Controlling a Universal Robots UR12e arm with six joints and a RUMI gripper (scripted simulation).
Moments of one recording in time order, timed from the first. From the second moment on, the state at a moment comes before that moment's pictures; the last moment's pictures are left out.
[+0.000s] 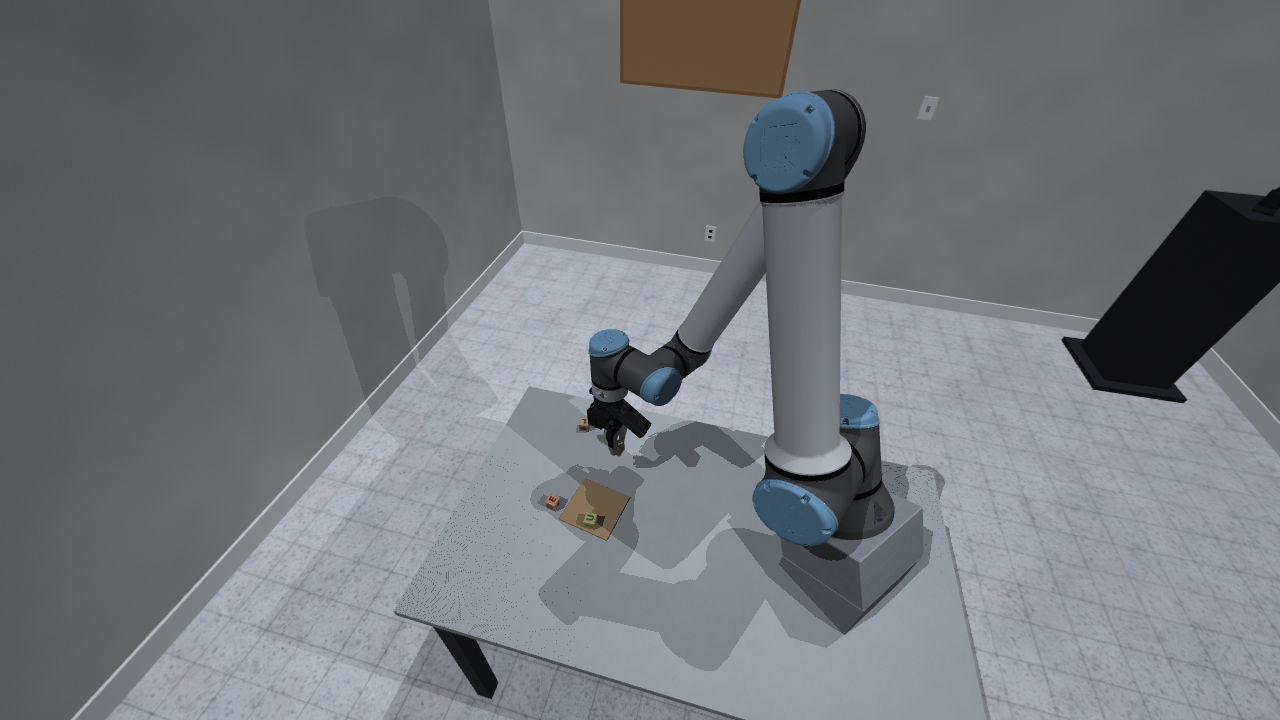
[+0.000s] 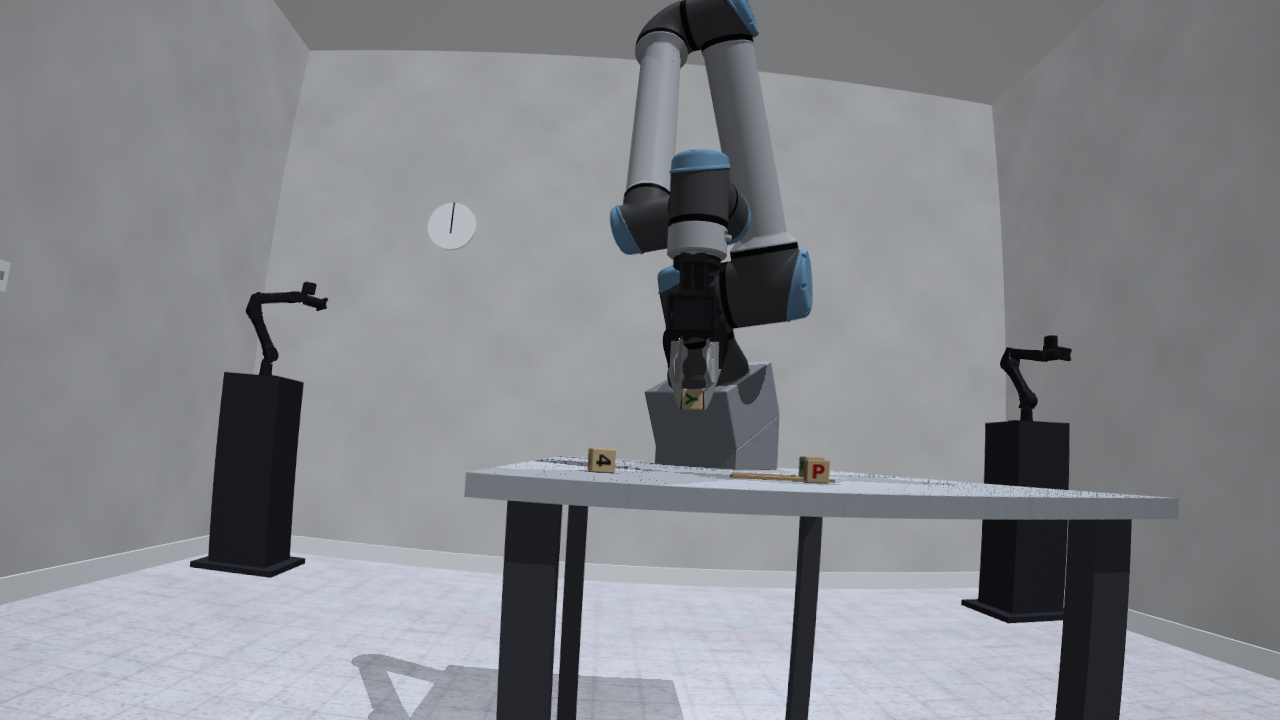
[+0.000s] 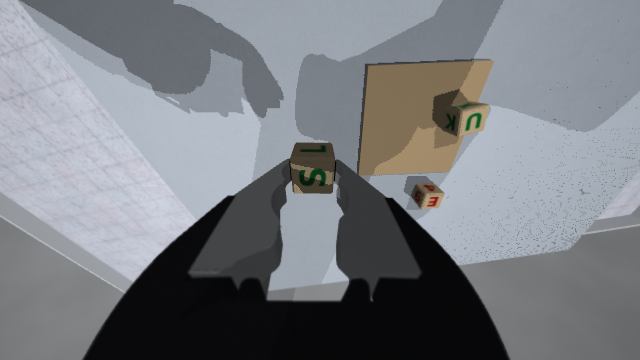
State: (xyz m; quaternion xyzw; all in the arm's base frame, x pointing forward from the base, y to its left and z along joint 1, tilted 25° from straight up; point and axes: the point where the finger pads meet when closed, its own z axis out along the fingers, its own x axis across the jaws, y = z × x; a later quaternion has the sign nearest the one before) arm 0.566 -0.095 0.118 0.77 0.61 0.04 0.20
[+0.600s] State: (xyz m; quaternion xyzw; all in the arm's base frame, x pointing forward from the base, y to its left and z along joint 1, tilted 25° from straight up) arm 0.571 -0.071 0.114 0.64 0.74 0.00 0.20
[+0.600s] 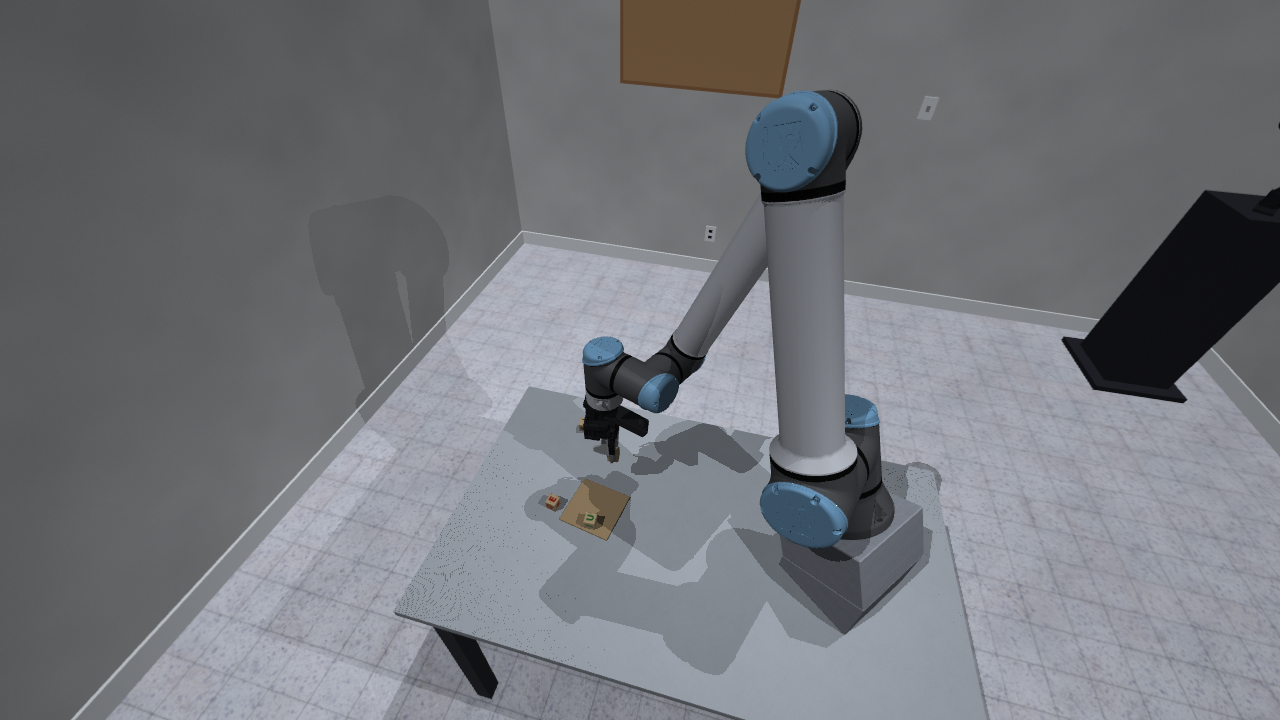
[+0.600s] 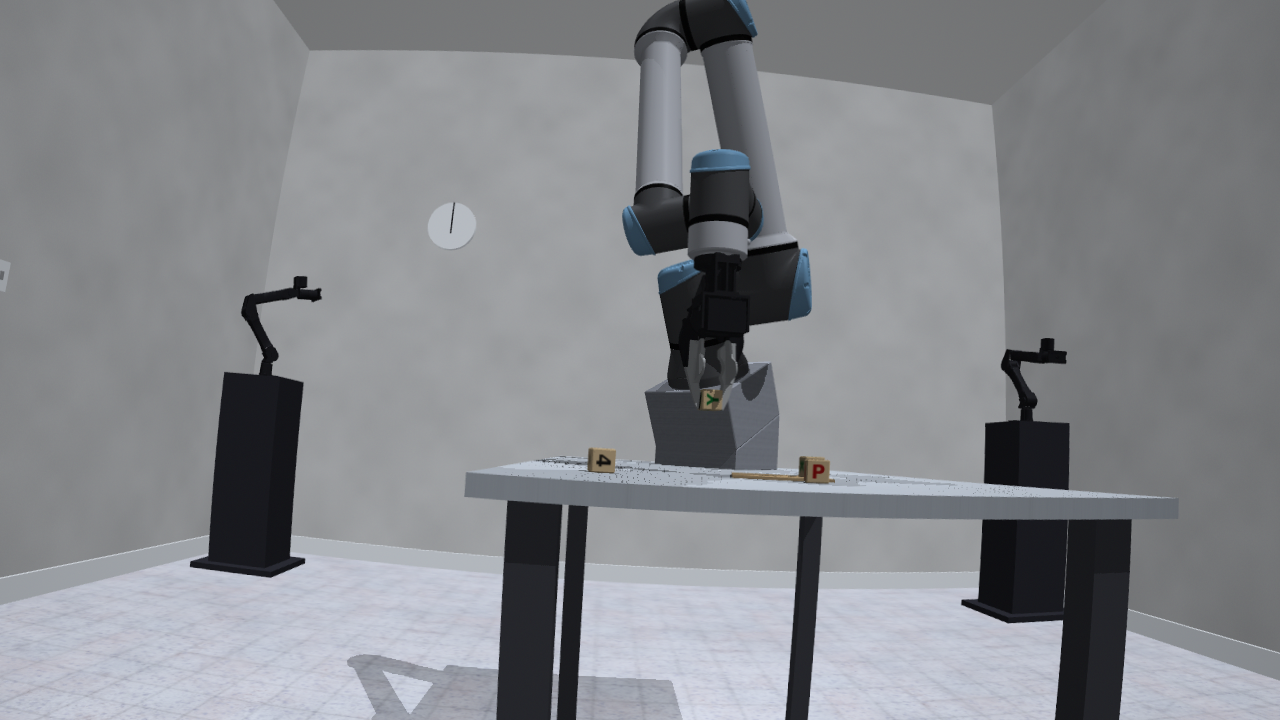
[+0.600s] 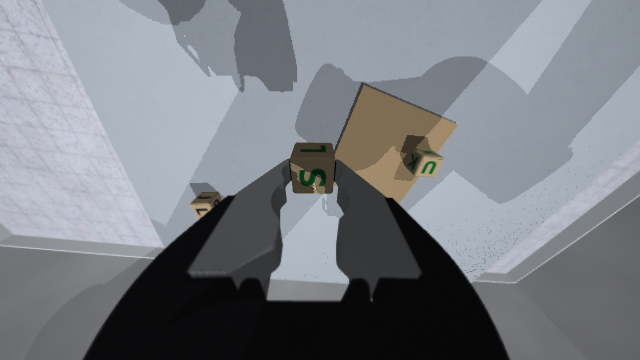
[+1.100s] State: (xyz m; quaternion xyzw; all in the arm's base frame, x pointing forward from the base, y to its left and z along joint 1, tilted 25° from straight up) arm 0.575 -0.051 0.110 0.52 0.83 -0.03 0.20
